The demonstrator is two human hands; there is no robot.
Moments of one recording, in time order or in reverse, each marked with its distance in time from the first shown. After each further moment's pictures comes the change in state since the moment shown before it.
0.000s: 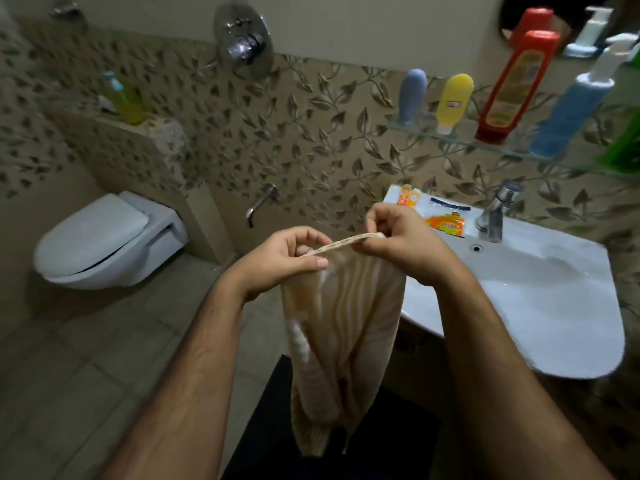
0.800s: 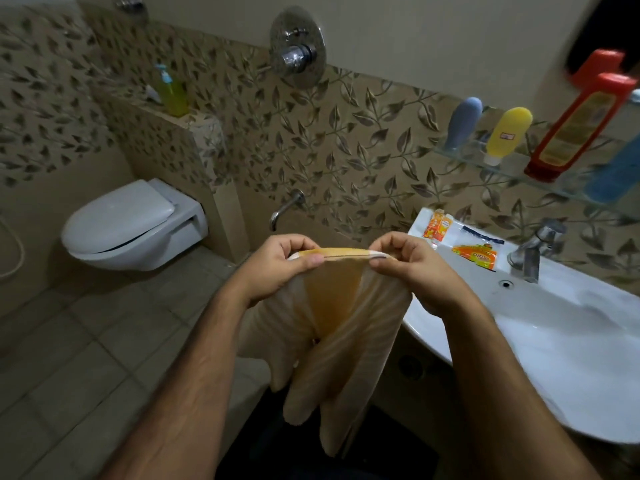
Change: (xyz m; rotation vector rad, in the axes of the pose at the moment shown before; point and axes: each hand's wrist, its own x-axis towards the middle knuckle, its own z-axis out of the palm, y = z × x) left_hand -0.020 -0.017 -0.043 -0.005 0.279 0.045; right_hand 0.024 0.010 0.032 0.261 -0.084 0.142
